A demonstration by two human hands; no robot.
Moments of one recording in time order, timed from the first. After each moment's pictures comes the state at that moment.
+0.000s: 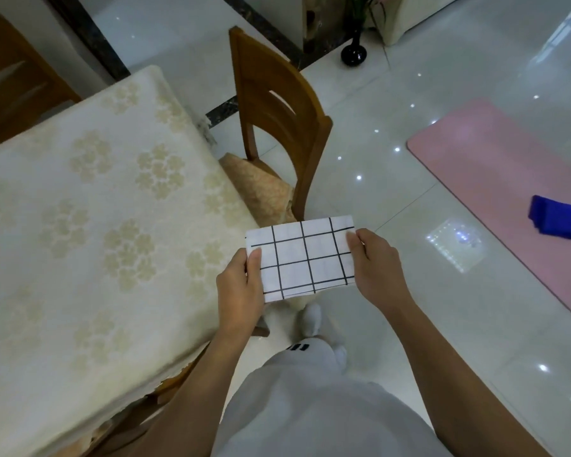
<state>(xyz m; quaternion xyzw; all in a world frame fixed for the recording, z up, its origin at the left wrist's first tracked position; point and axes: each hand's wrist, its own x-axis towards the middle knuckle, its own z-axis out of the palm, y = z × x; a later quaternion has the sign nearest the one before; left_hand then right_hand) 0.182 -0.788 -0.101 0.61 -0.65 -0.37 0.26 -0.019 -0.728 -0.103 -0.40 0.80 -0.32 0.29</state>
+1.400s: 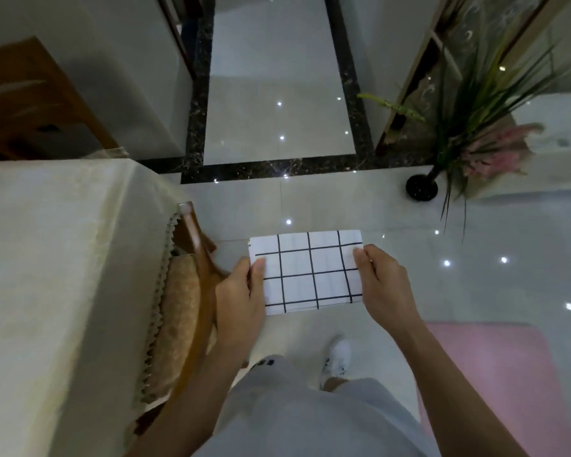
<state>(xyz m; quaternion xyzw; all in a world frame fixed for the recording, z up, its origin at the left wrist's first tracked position) -0.253 -1.254 -0.077 0.77 -0.53 -0.18 0.32 -0.464 -1.304 -0.083 -0.61 0.65 -0.27 0.36</state>
